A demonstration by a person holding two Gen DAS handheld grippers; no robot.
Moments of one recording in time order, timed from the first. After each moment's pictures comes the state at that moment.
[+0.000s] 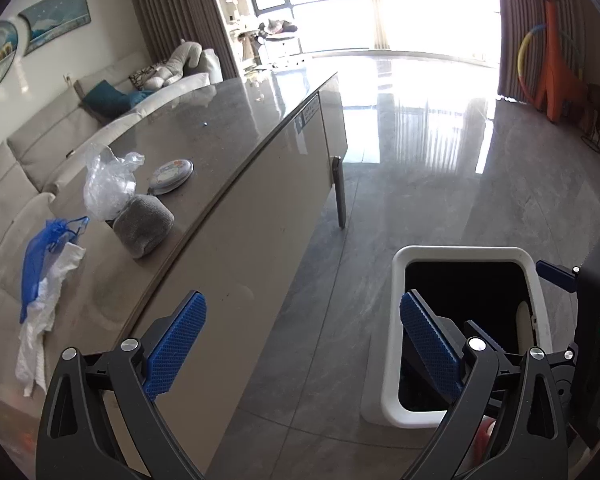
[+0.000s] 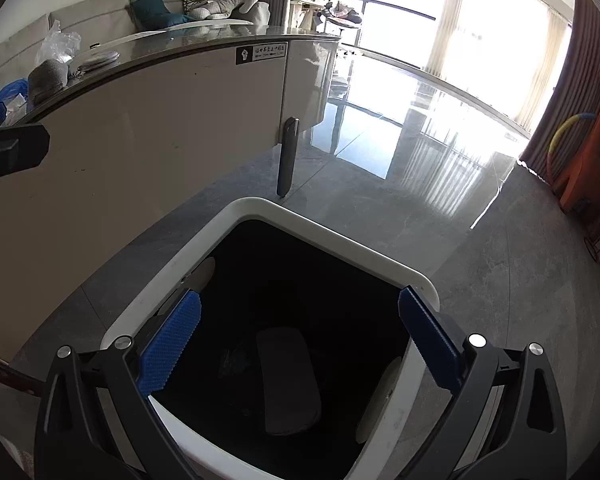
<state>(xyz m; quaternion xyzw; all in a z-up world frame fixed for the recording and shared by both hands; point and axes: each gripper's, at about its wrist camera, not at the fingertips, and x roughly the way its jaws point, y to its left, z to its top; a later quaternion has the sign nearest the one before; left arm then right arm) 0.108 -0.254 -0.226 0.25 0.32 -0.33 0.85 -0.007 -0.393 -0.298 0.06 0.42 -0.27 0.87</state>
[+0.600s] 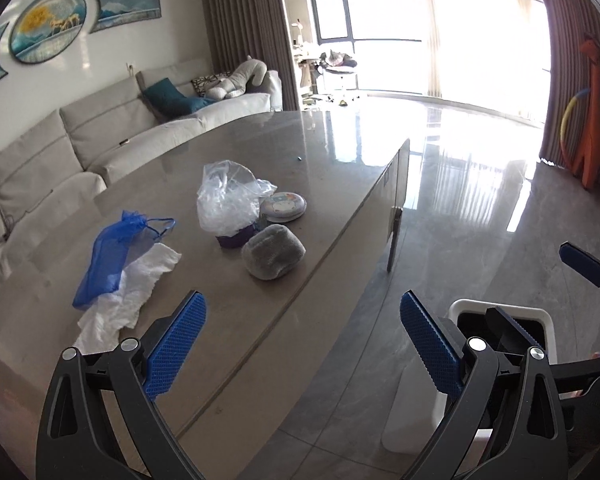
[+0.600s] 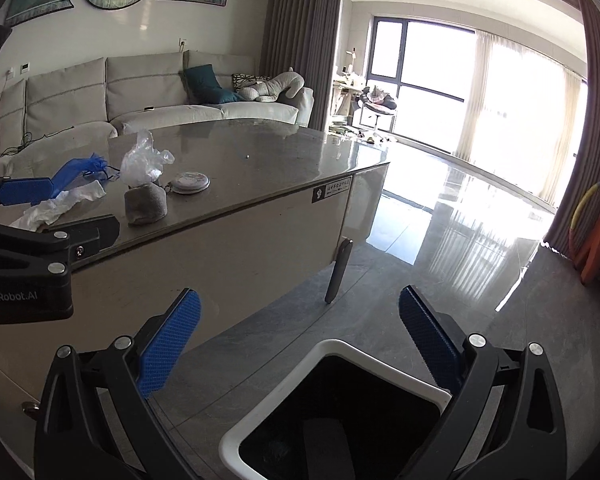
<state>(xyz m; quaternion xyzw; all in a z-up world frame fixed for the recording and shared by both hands) 0.148 -0.172 -0.171 0.16 0.28 -0.26 0.91 0.029 -0.330 -0.191 0.01 0.28 -0.20 0.94</state>
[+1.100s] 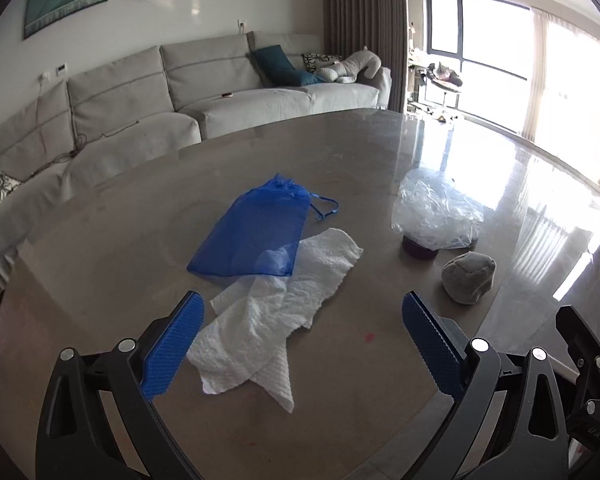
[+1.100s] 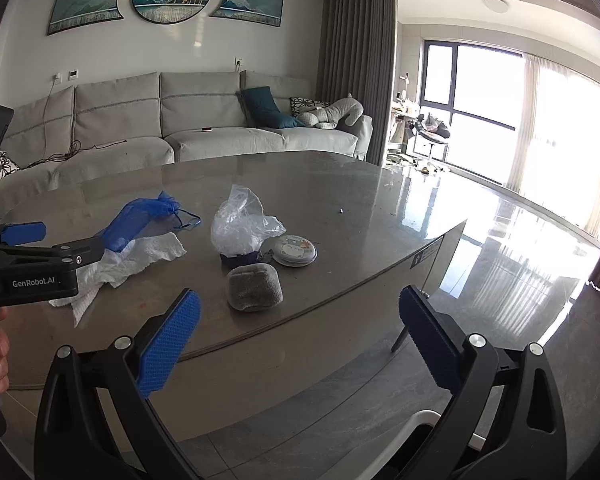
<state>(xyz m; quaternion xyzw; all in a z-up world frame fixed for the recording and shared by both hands) 0.244 -0.052 -0.161 0.07 0.32 -0.11 0.94 0.112 -0.264 -0.155 0.00 0.25 -0.10 0.96</state>
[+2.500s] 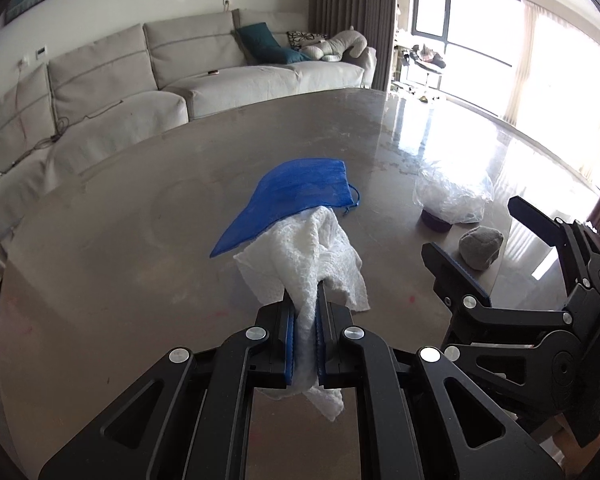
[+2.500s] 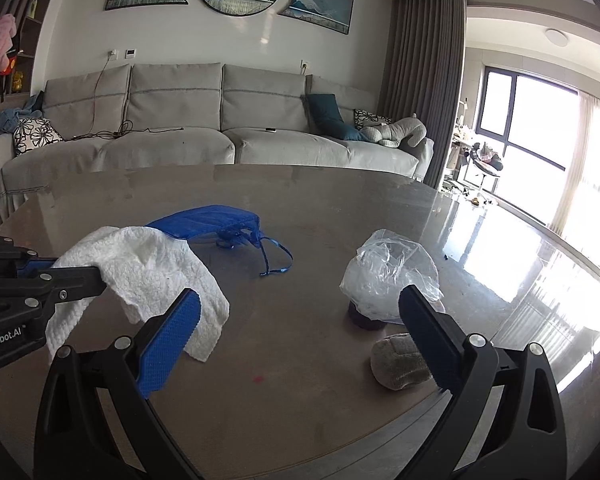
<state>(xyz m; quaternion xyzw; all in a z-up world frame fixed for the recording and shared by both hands) 0.253 0.008 -0.155 0.06 0.37 -0.16 0.91 0.187 -0.156 -0.154 -0.06 0.24 -0.01 0.97</state>
